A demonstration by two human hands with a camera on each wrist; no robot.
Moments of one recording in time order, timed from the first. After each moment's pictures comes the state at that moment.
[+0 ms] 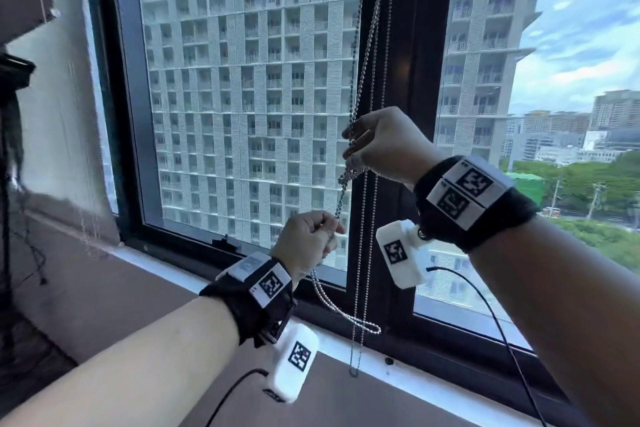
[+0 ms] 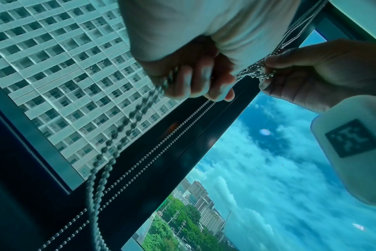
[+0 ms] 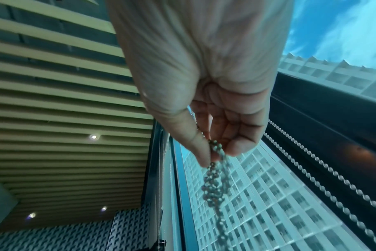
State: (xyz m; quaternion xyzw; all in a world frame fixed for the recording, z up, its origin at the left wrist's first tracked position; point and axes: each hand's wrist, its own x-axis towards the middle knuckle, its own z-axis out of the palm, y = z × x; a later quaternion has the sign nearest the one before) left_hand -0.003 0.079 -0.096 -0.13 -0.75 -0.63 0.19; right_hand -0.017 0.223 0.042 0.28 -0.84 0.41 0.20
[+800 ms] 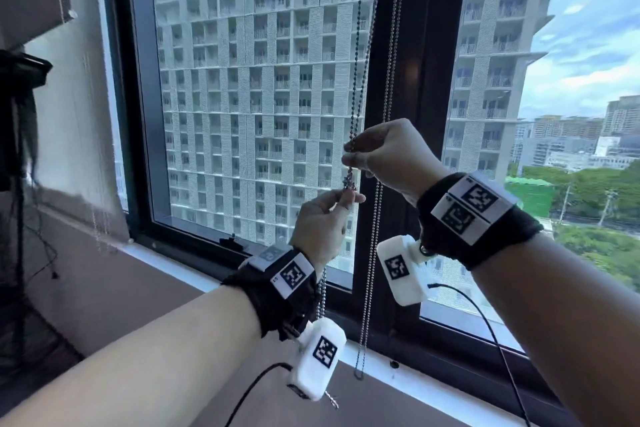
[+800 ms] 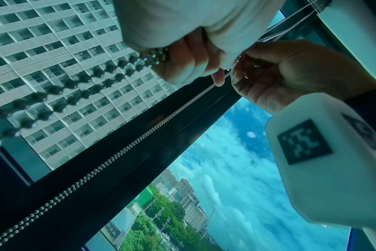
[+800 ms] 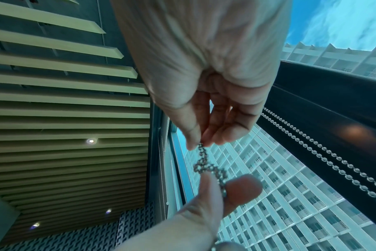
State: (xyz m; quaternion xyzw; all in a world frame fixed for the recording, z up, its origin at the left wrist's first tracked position) left_hand -0.001 0.096 -0.076 -0.12 -0.66 -0.71 0.23; right_hand -0.024 0.215 0.027 0.28 -0.80 0.49 0.20
